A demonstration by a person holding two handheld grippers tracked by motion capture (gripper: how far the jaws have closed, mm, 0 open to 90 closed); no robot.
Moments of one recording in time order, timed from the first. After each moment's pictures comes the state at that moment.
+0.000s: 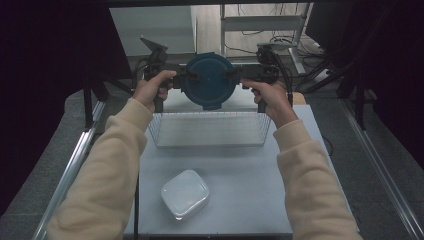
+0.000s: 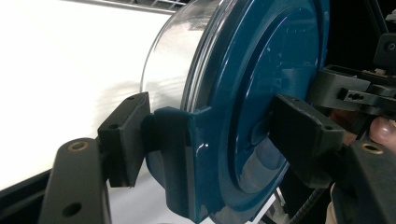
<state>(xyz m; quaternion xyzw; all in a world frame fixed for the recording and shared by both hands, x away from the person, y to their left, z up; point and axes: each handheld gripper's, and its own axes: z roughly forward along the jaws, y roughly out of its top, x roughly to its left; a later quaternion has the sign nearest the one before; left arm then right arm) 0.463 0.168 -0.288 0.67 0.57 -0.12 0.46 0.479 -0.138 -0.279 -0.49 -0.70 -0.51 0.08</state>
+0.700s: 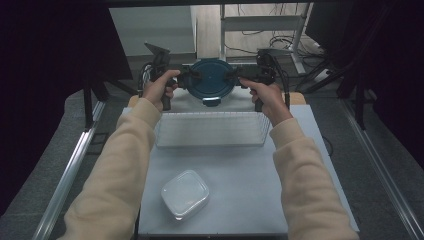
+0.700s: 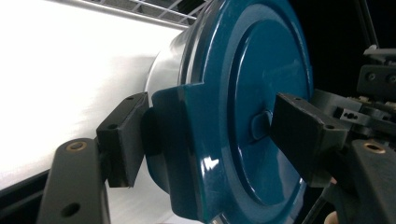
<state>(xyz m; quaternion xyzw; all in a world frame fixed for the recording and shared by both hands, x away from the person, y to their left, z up) 0.492 0.167 -0.316 0.62 0.60 -0.14 0.48 0.507 -0.141 -0.307 -0.54 -0.67 -0.50 0.12</state>
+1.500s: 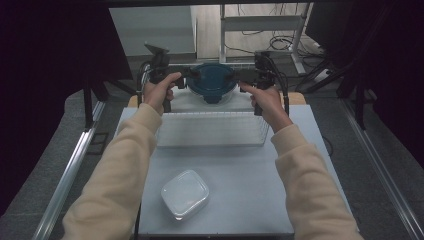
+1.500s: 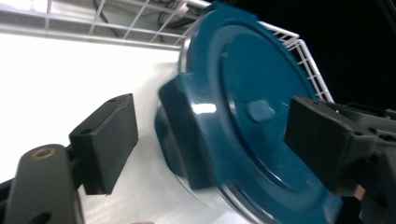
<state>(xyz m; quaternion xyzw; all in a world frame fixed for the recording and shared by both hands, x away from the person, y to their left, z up) 0.471 0.165 -0.306 0.65 0.58 -0.03 0.49 0.488 -0.137 -0.302 -0.54 -0.69 -0.48 0.02</state>
